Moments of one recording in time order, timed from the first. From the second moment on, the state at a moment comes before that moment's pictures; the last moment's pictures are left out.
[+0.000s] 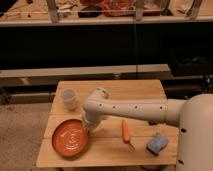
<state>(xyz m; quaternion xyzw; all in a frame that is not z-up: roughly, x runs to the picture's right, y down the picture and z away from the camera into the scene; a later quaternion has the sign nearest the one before) -0.096 0.230 0.793 -0.13 -0.36 -0.72 0.58</state>
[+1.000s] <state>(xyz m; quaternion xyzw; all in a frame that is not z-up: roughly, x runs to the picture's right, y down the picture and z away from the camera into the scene) -0.078 0.212 0.811 -0.14 -0.37 -0.68 0.62</state>
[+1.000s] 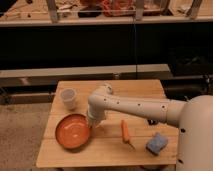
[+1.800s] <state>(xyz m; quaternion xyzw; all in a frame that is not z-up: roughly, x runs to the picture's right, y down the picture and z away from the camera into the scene) -0.045 0.228 0.792 -0.15 -0.37 -0.66 0.64</state>
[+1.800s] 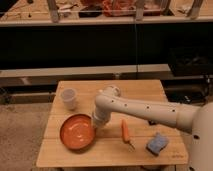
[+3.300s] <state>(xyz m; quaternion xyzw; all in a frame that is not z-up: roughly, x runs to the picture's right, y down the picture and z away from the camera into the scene) -0.094 0.240 0.782 -0.15 -0.38 -0.69 0.60</state>
